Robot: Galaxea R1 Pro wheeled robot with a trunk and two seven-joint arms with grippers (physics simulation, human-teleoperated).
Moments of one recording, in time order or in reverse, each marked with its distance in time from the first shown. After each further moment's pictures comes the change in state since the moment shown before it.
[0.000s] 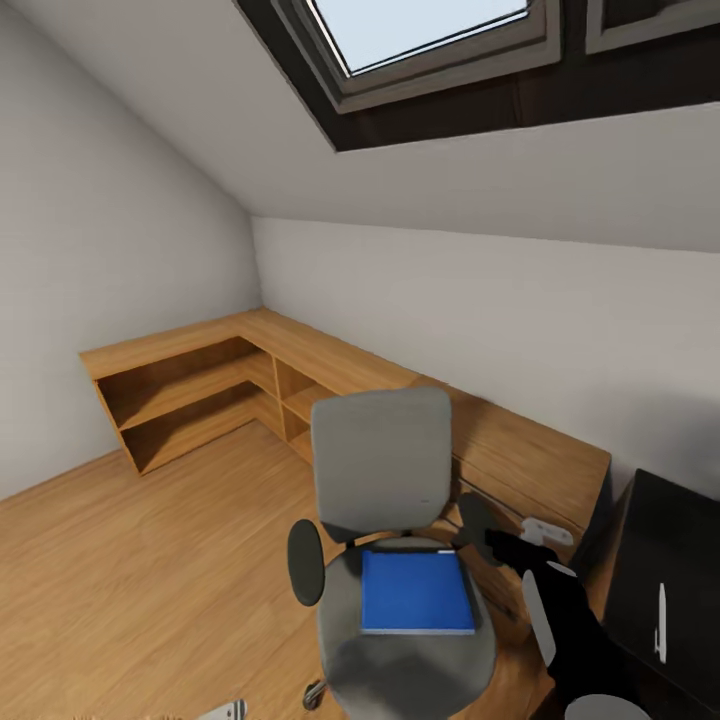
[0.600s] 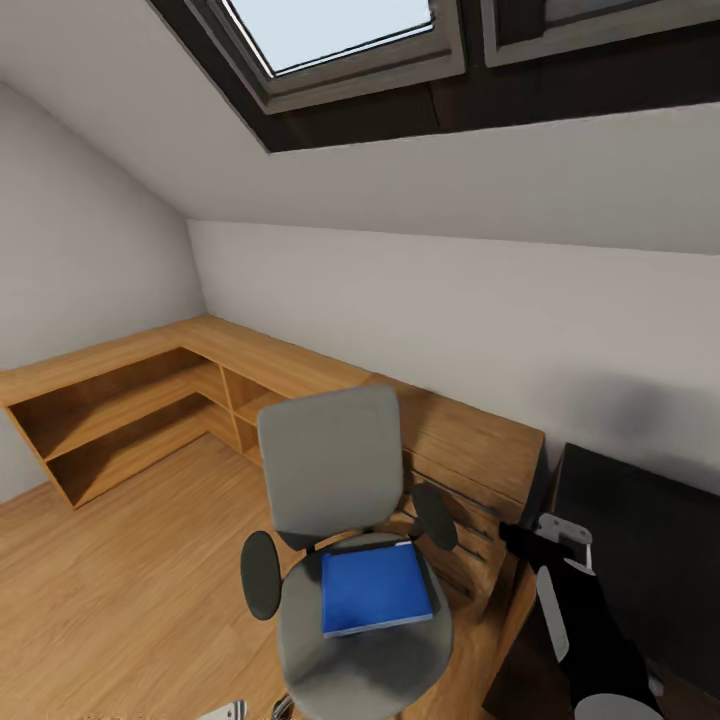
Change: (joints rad) left arm 0.000 -0.001 0.000 0.001 0.000 0.000 0.000; right arm 0.000 -0.012 -0.052 -0.047 -0.006 0.006 0.003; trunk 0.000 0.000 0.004
